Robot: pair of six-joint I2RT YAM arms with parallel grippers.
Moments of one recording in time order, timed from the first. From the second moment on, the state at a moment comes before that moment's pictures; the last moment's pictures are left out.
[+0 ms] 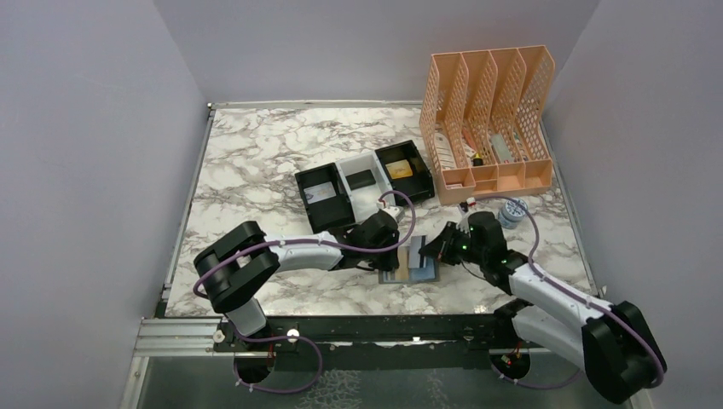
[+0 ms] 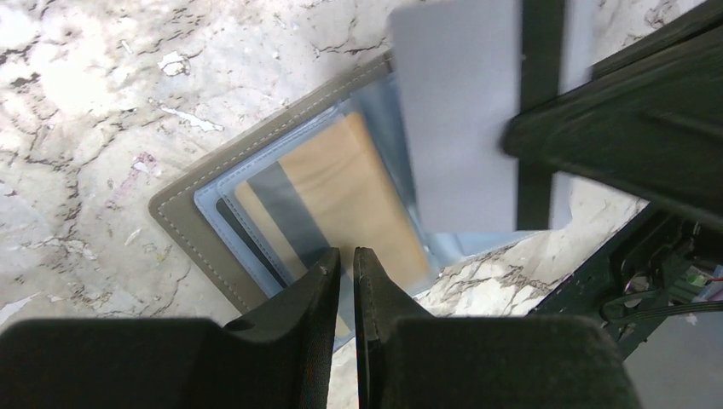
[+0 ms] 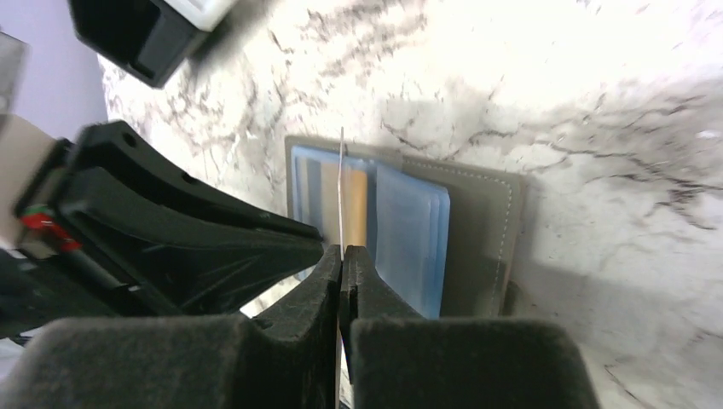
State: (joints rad) left arm -1.02 1.65 0.82 -0.02 0.06 -0.68; right arm 0.45 1.02 0.26 0.11 -0.36 0.81
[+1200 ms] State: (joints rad) left arm -0.60 1.05 0.83 -0.48 -0.25 -0.45; right arm 0.45 0.73 0.41 0.23 -0.46 0.36
